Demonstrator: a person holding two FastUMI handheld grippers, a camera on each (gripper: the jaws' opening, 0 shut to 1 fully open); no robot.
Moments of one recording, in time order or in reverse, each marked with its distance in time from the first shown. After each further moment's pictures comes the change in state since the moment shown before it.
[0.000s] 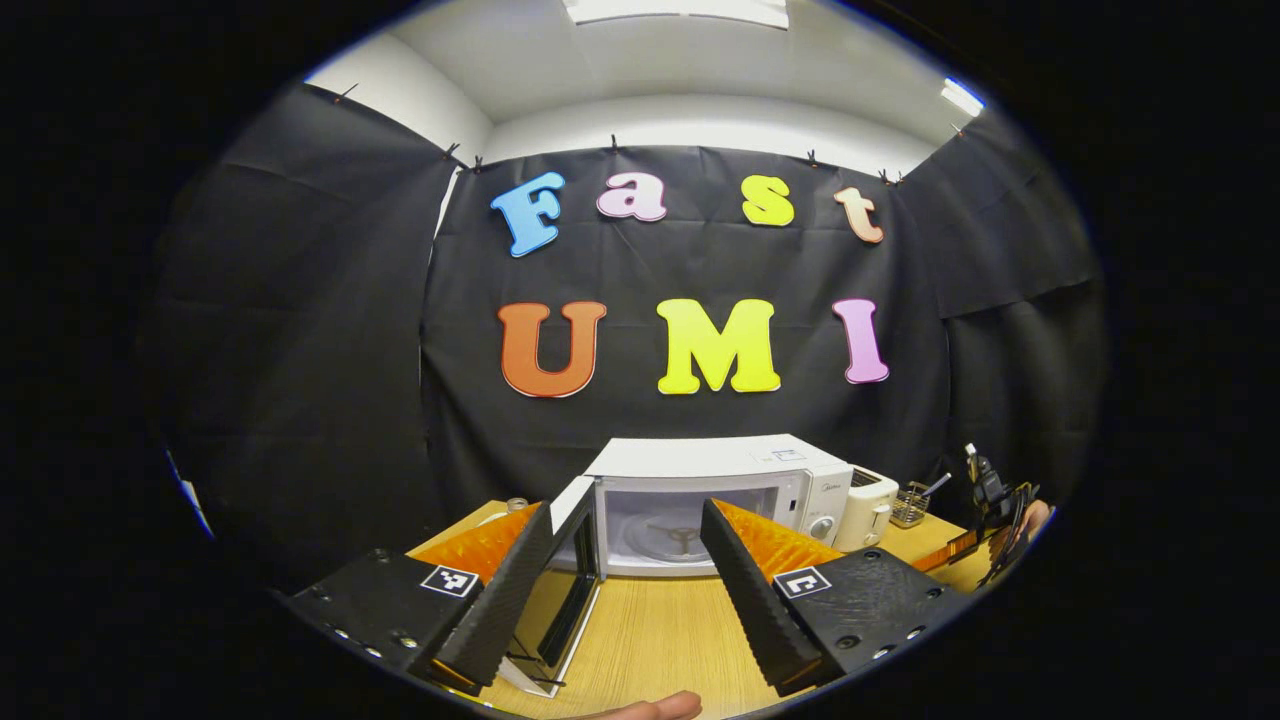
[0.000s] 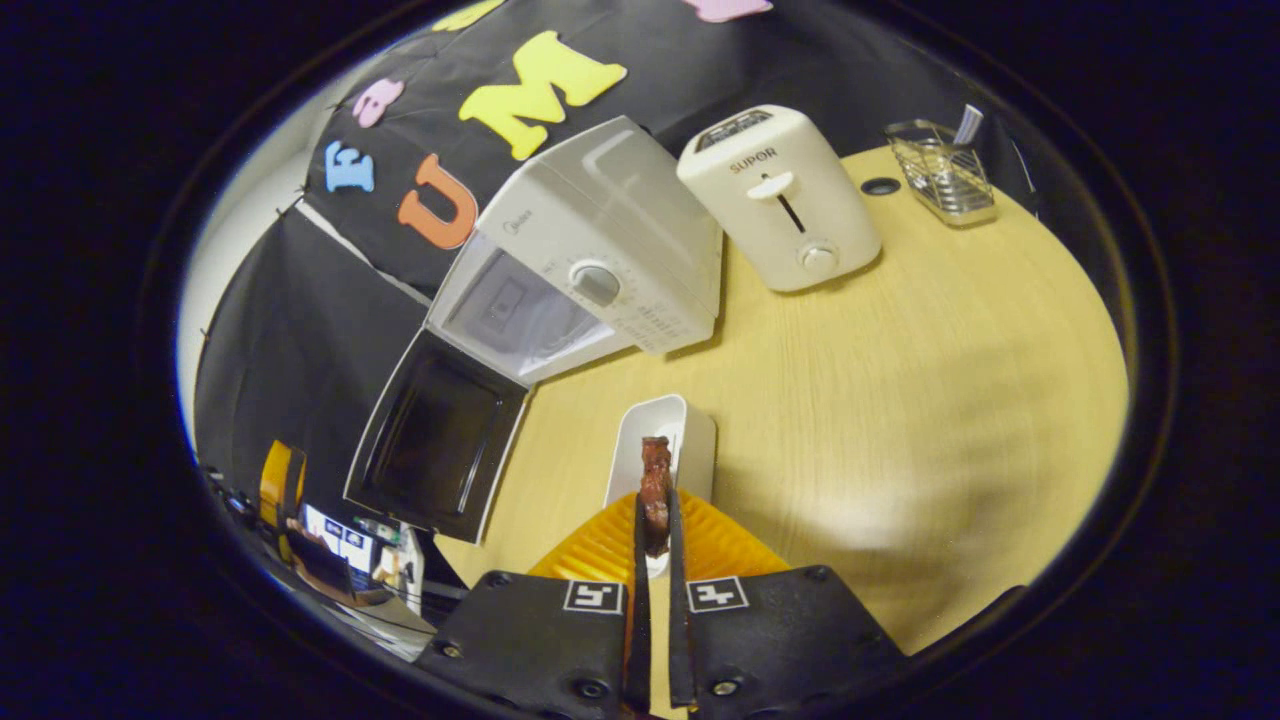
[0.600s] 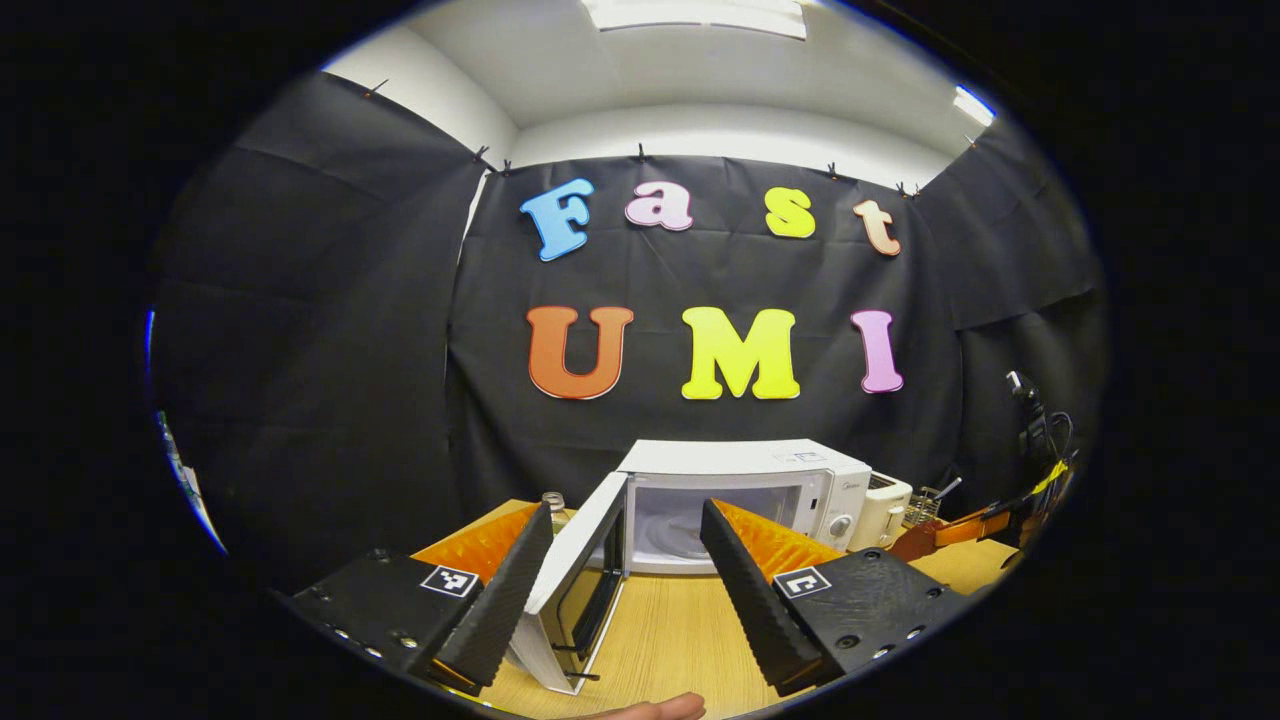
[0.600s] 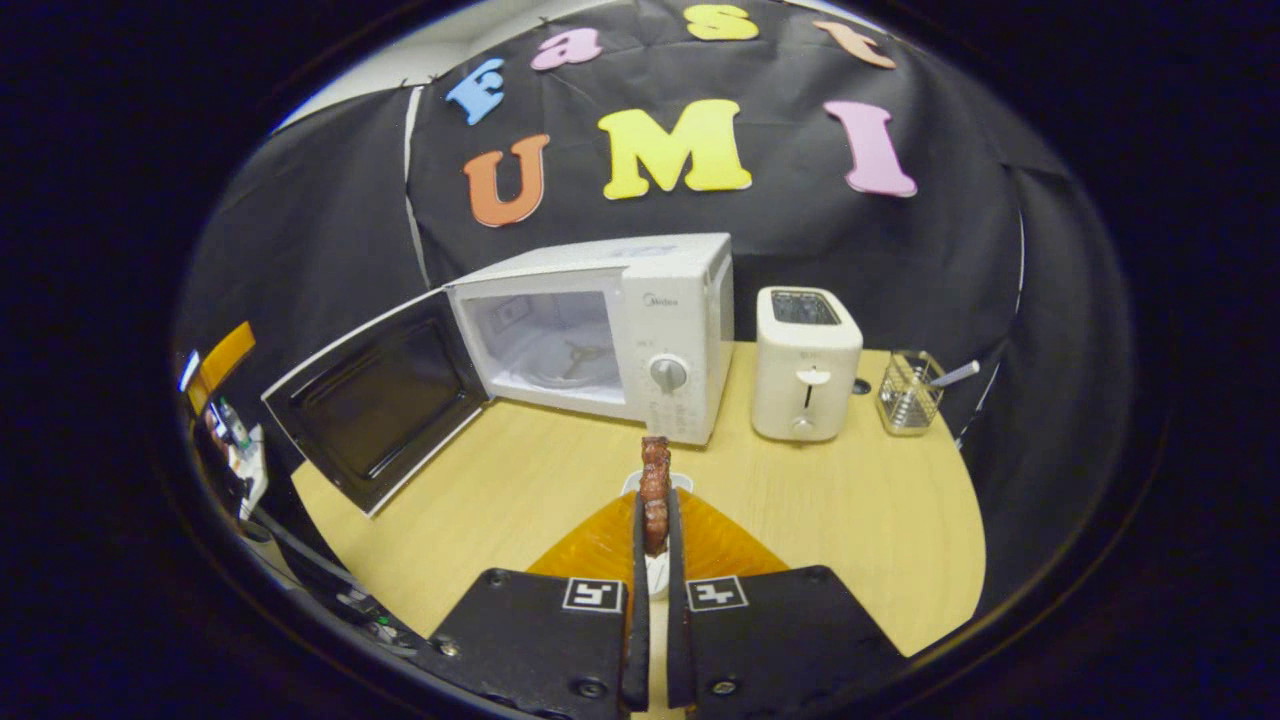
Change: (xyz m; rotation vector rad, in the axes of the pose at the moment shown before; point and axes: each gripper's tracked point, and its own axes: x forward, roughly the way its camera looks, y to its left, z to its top) left arm -0.024 0.041 -0.010 -0.056 -0.034 0.042; right arm -0.045 0.082 0.027 -0.499 -0.272 -0.345
